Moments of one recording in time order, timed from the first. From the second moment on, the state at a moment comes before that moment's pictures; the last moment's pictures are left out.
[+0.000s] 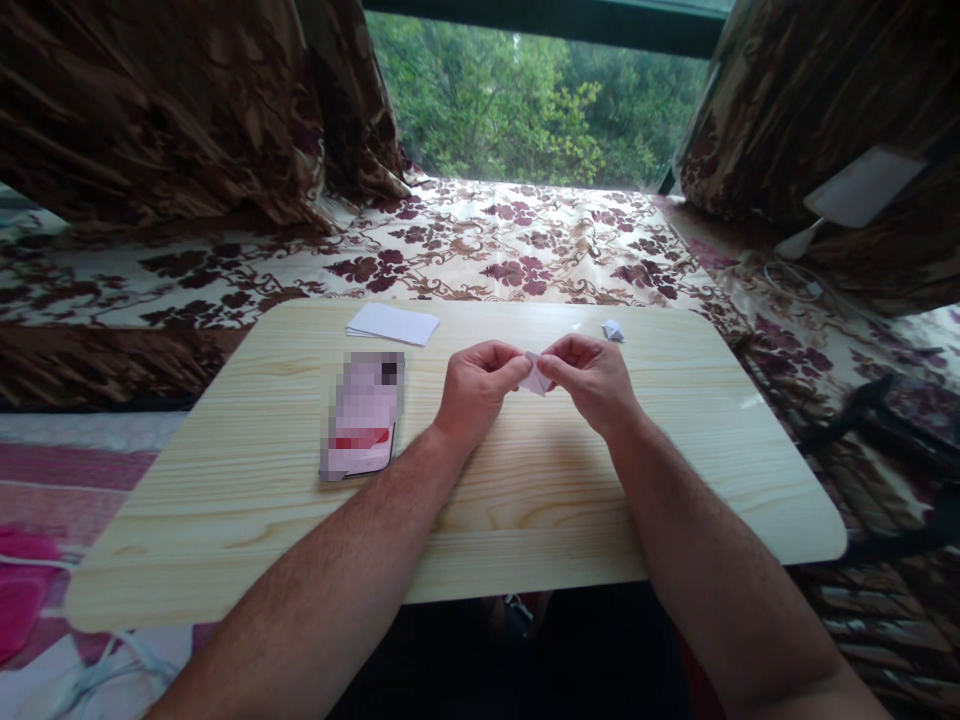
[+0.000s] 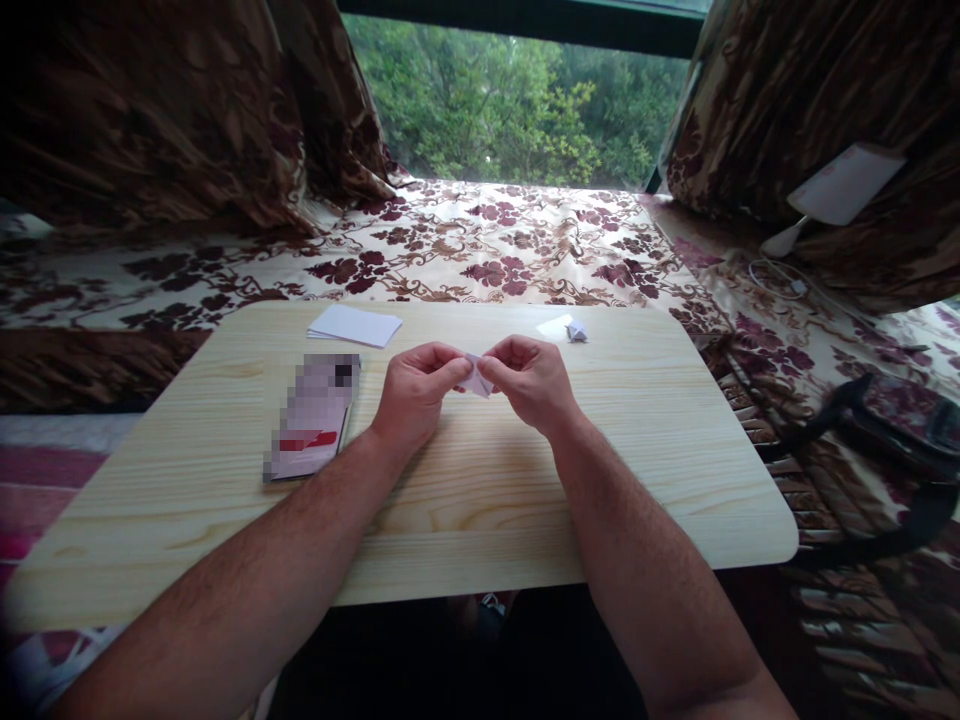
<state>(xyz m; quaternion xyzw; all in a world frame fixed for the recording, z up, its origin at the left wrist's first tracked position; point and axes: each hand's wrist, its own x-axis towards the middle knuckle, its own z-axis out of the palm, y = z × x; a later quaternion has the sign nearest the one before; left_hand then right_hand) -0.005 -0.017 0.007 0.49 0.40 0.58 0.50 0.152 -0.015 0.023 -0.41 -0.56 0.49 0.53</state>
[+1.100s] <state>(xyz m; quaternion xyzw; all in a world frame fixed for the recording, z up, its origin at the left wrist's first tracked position) -0.007 -0.016 0.006 0.47 0.37 0.57 0.57 0.151 -0.017 0.025 -0.42 -0.57 0.47 0.53</state>
